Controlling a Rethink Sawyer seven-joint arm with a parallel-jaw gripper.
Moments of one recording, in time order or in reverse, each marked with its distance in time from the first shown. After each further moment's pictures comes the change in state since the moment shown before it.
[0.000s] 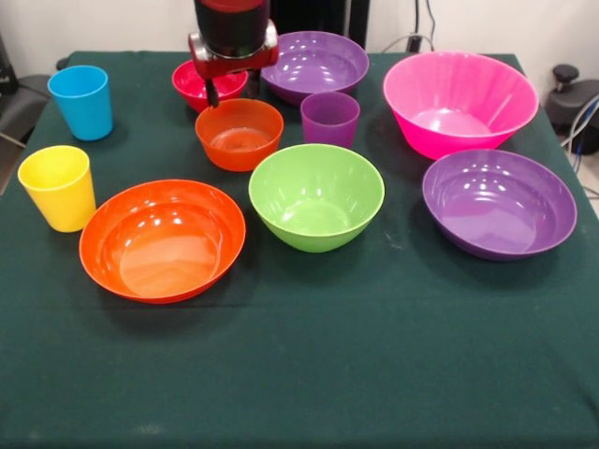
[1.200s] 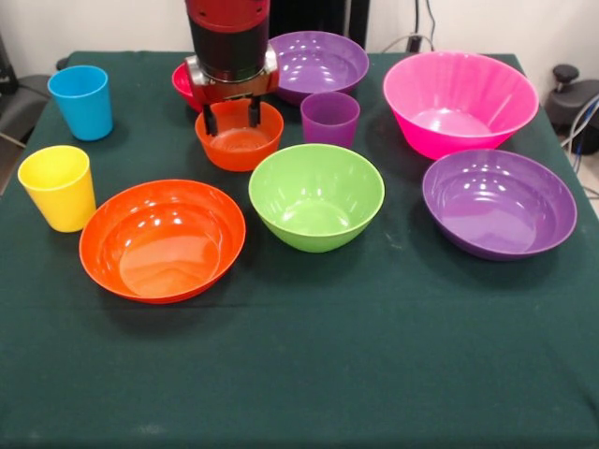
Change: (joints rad) arm -0.002 0.031 0.039 -0.087 -0.004 0.000 0.000
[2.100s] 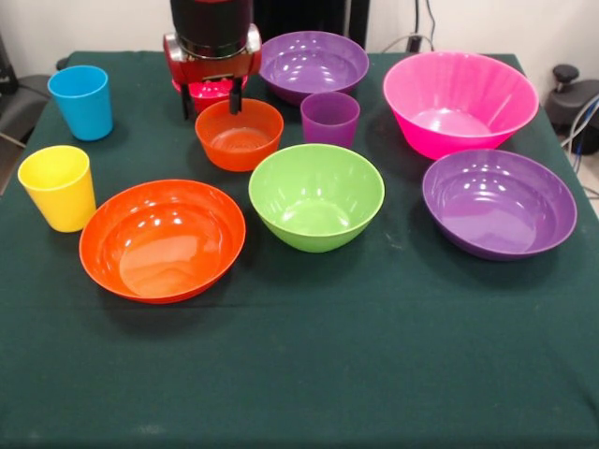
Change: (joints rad) arm -0.015 -0.079 0.000 0.025 0.000 -0.006 0.000
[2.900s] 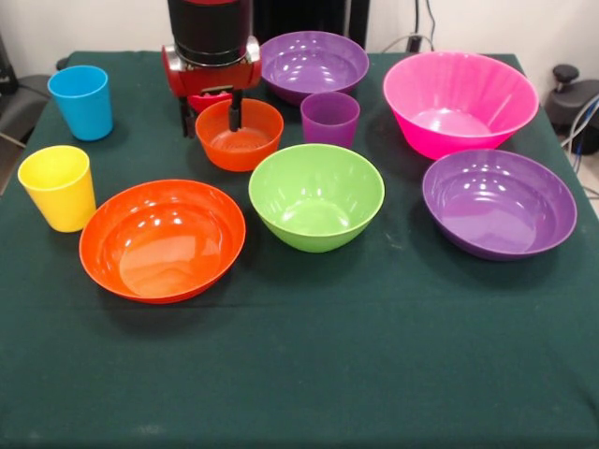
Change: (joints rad) arm -0.002 0.008 0.000 0.001 -0.020 -0.110 0.000
